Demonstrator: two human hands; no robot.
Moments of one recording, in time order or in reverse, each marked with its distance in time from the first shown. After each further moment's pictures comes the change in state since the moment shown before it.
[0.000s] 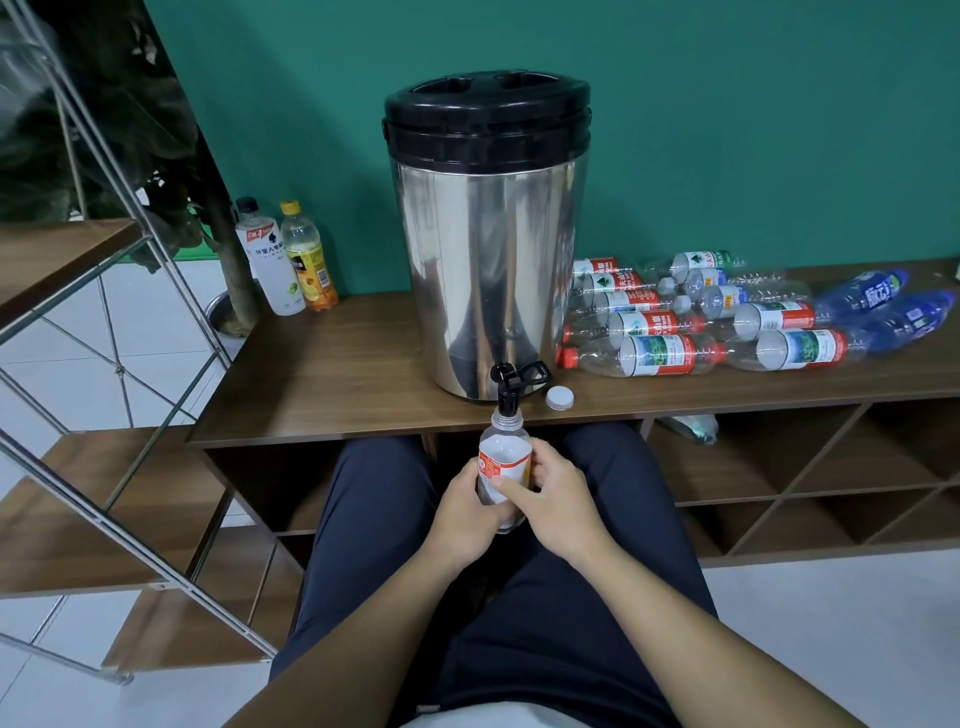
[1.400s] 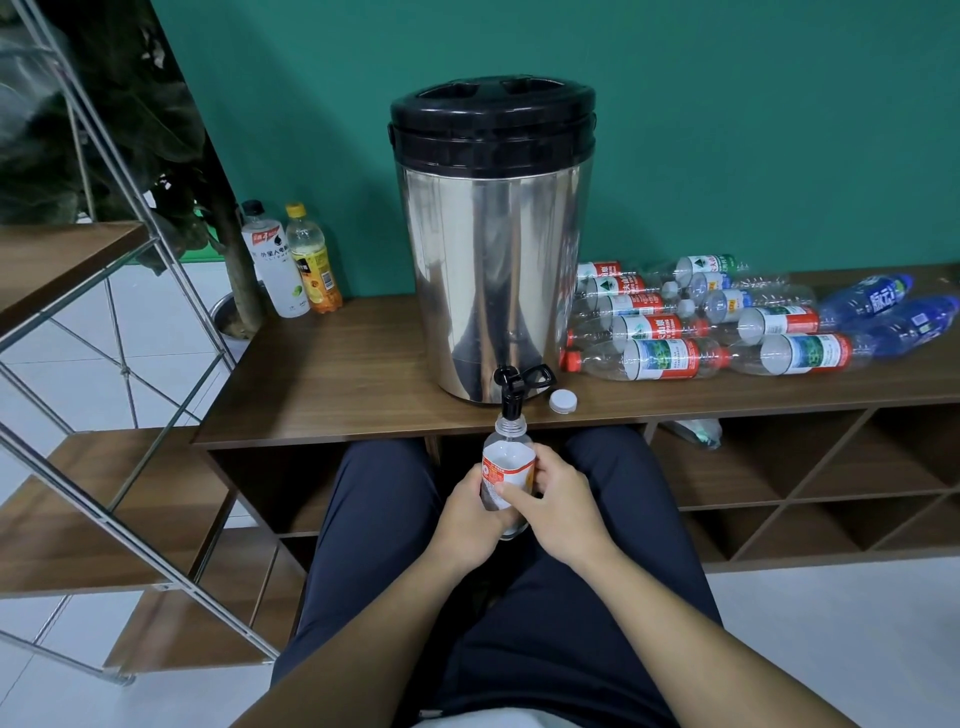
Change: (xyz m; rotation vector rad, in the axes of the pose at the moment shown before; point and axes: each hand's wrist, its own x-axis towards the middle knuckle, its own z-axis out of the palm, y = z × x) left_hand 0.002 -0.008 -0.001 0.056 -0.016 0.003; right_hand 0.000 0.004 0.001 -0.071 0.008 0.023
